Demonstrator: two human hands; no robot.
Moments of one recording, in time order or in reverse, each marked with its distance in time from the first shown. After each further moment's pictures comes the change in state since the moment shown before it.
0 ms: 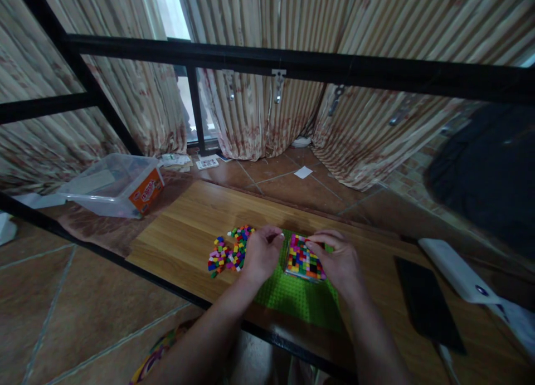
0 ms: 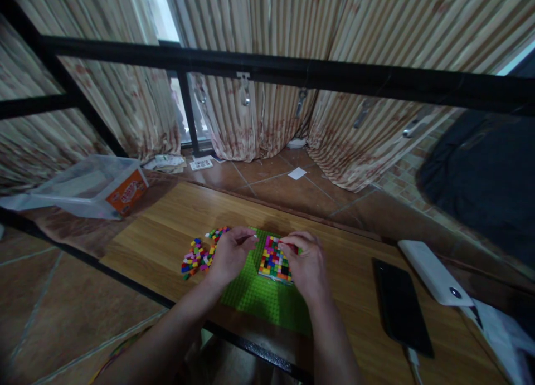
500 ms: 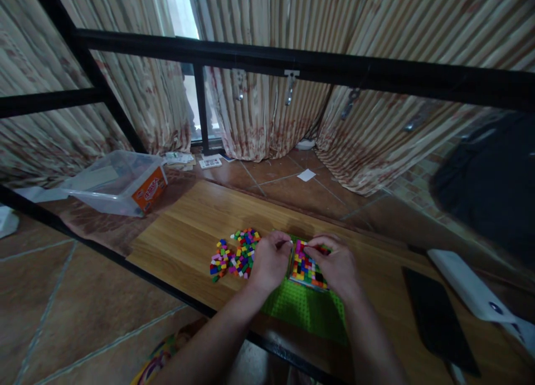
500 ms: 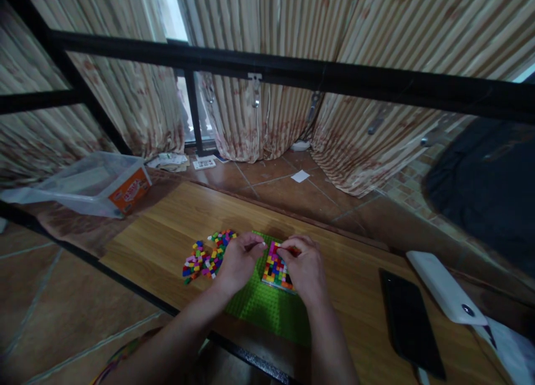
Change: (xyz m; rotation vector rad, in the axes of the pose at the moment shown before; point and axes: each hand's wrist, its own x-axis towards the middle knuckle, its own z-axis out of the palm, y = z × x) left_hand -0.003 0.002 0.008 -0.014 -0.045 -0.019; right_hand 0.009 0.001 0.014 0.028 -0.097 0.133
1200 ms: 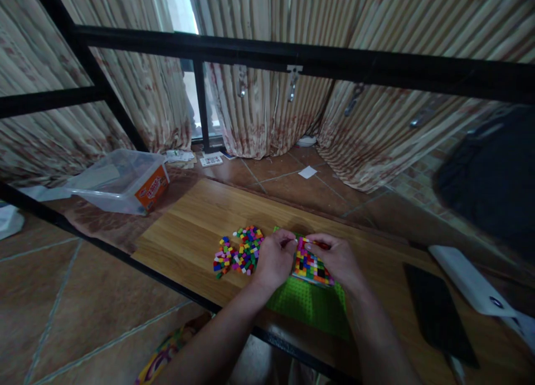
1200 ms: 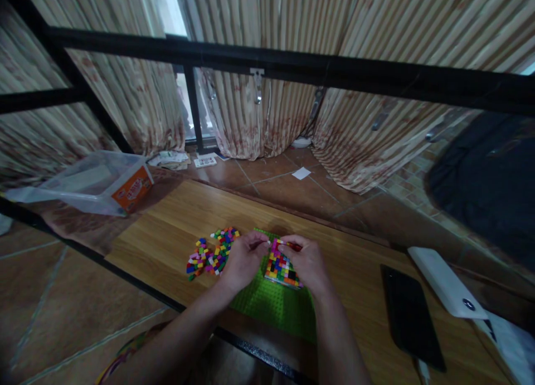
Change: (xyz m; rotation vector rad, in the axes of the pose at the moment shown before) left_hand -0.001 -0.005 0.005 -0.035 -0.025 -0.015; right_hand 0.006 -0.006 0.000 0.211 -0.166 0.262
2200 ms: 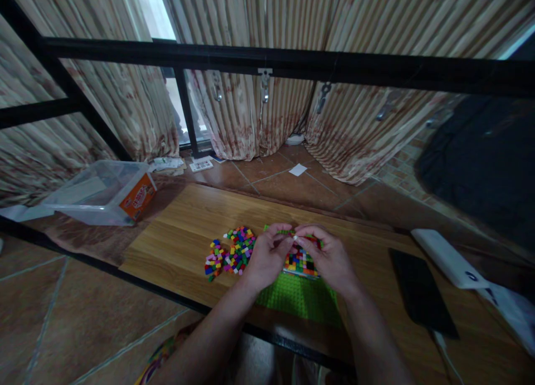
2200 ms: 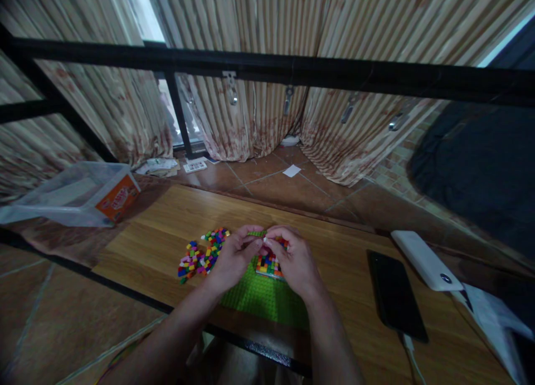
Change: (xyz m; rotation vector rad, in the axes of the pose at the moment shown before) left_hand -0.008 0.019 -0.003 -0.333 -0.253 -0.040; right_hand -0.021 -0.016 -0.010 -0.011 0.004 -0.390
